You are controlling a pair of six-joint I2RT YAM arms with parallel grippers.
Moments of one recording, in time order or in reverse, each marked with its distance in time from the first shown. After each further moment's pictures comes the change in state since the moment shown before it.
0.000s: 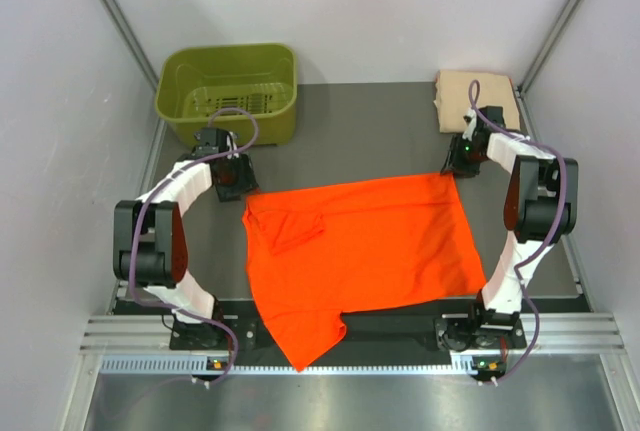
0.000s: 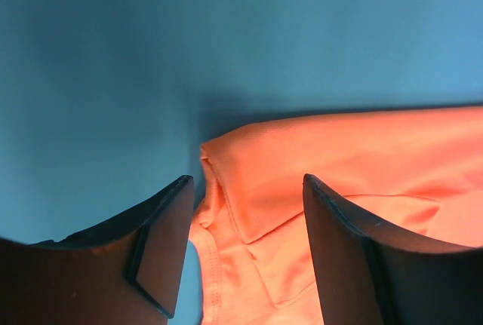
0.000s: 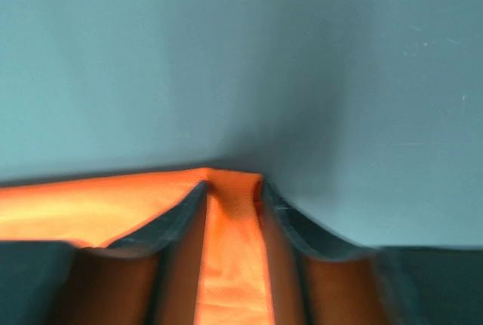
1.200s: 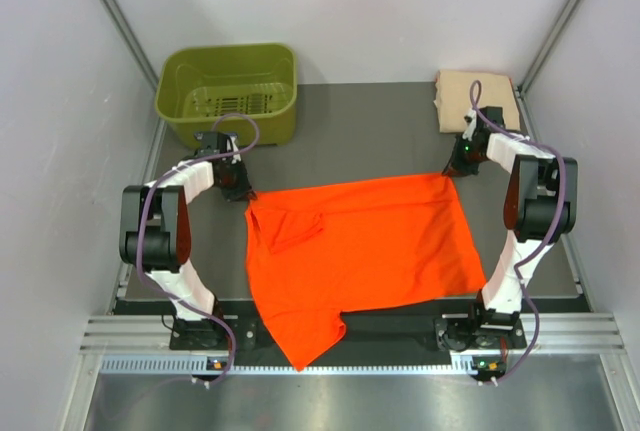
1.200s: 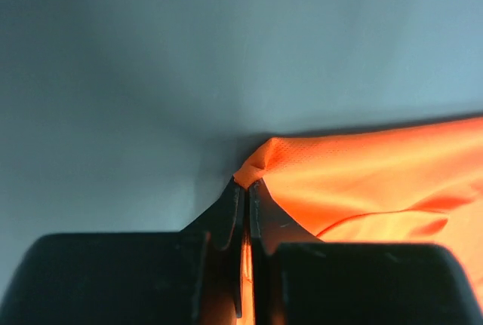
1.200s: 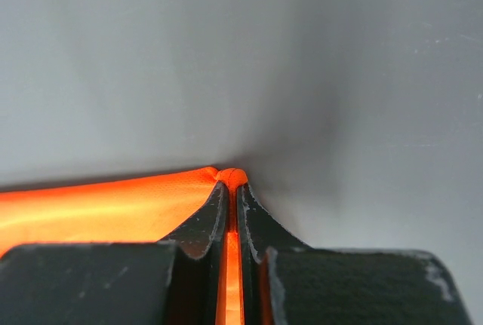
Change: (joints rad) left arm 0.029 0.117 -0.008 0.074 0.104 0.006; right arm -0.002 0.006 0.000 0.004 -0.017 0.029
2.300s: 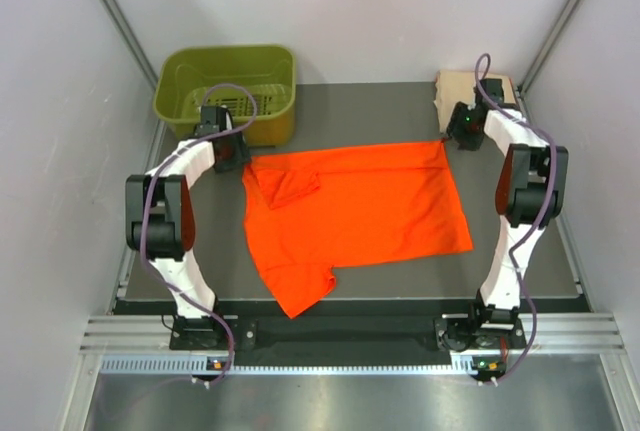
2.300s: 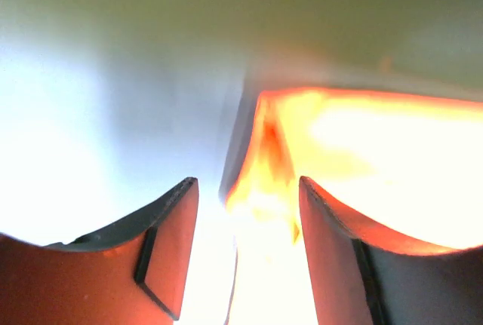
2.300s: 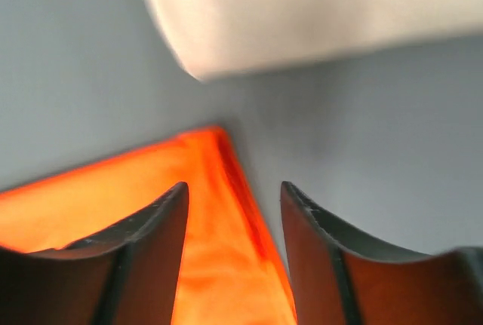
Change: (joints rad) left arm -0.003 0.124 0.270 0.039 -0.251 0.024; right arm 0.016 0.176 0.356 -0.027 0.120 0.129
